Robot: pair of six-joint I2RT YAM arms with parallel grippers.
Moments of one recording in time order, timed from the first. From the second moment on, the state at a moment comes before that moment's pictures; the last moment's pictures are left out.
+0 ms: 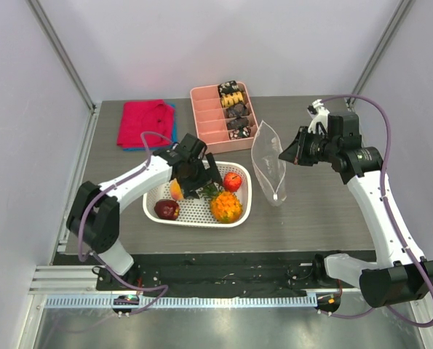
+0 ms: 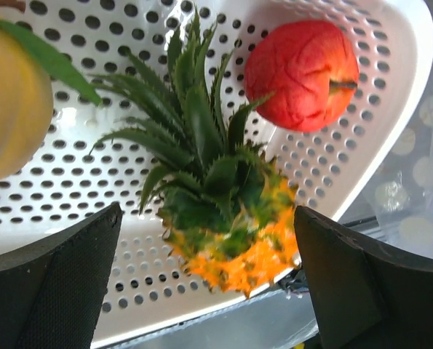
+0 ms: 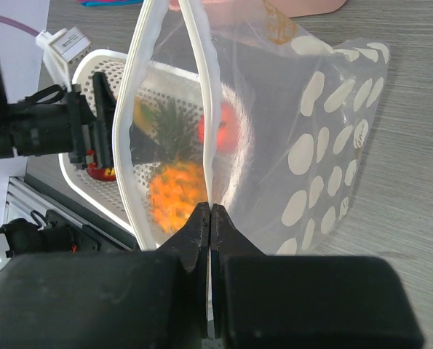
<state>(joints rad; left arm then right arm) -0.62 1.61 1.20 -0.67 0.16 -0.96 0.15 1.15 1.27 -0.77 -0.45 0.31</state>
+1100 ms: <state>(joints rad) -0.60 1.77 1.33 -0.72 0.27 -1.01 0.15 1.16 1.27 -0.77 -0.52 0.38</state>
